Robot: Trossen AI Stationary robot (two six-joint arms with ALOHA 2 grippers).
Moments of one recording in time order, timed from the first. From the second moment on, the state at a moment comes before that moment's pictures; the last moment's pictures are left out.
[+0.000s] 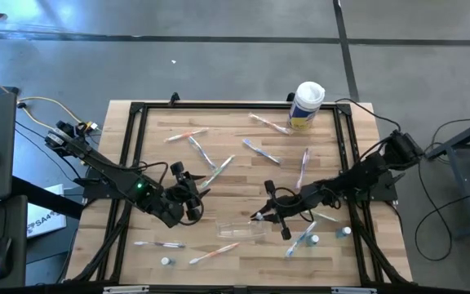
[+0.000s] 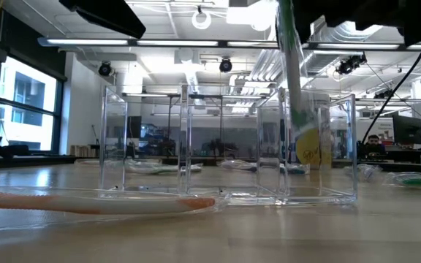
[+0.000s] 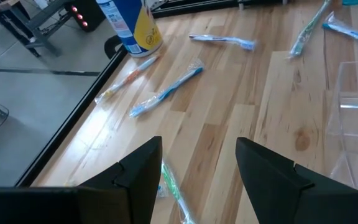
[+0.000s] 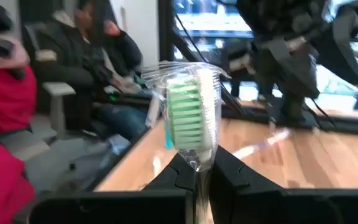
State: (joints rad) left arm -0.56 1.29 0.95 -0.44 -0.94 -0.40; right arm 0.40 1.57 0.58 0.98 0.07 0.01
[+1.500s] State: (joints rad) left arm -0.56 1.29 0.95 -0.44 -0.93 -0.40; right arm 0.30 1.66 0.58 1.02 -0.02 0.13
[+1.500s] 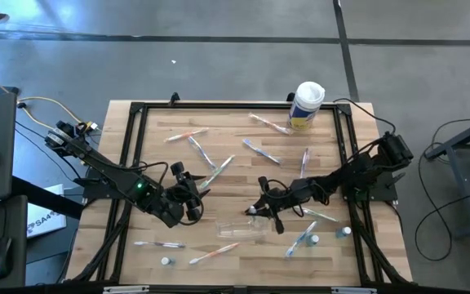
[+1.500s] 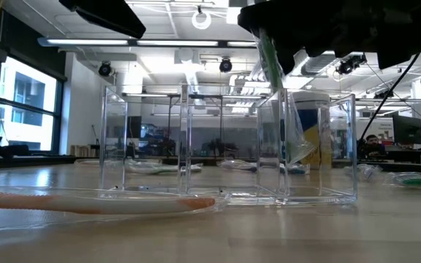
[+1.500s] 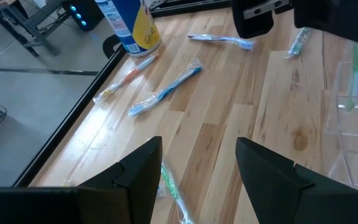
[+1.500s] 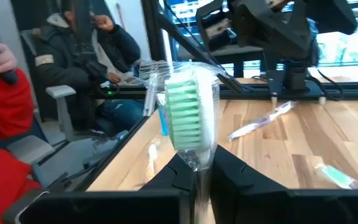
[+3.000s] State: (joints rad) left arm -0.56 1.29 0.95 -0.44 -0.93 -0.40; right arm 0.31 1.60 0.58 0.86 0.20 0.21
